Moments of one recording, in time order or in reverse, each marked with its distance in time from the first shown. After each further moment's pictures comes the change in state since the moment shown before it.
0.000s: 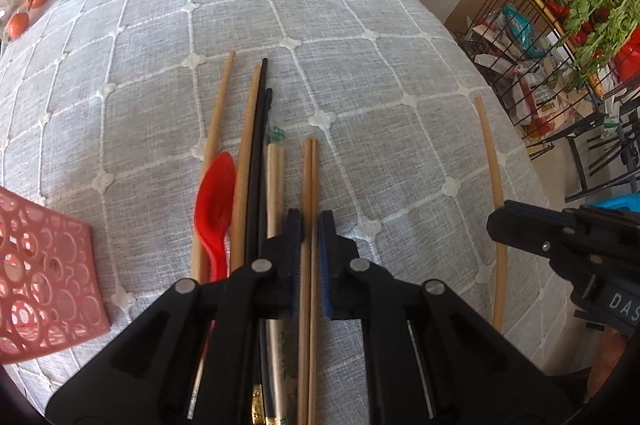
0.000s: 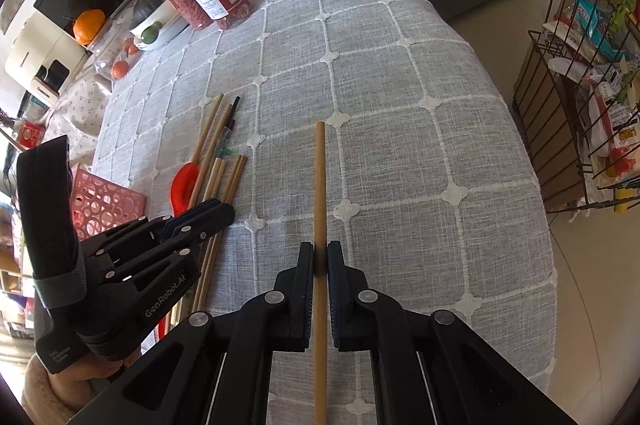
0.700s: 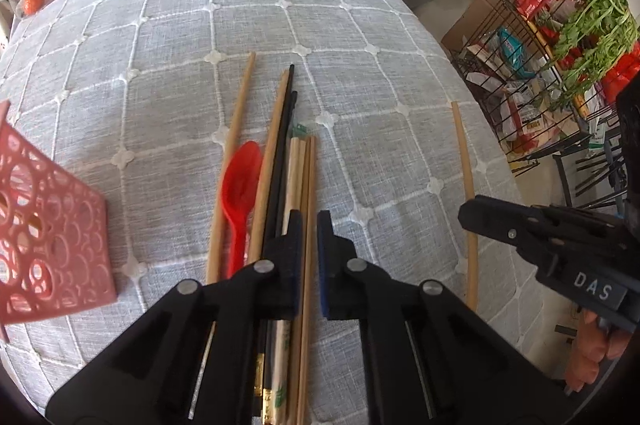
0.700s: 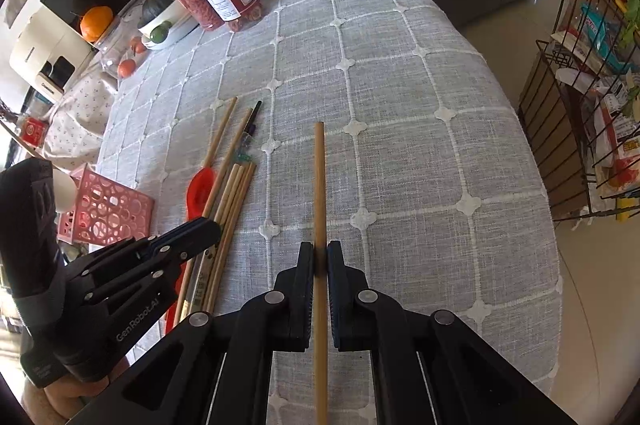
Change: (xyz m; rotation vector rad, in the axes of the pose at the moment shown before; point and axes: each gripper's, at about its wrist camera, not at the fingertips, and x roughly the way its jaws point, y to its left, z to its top) left arm -0.019 0.010 -0.010 -0.052 -0.025 -0.041; right arm 0.001 0.008 0.003 -0.019 -0.006 0.008
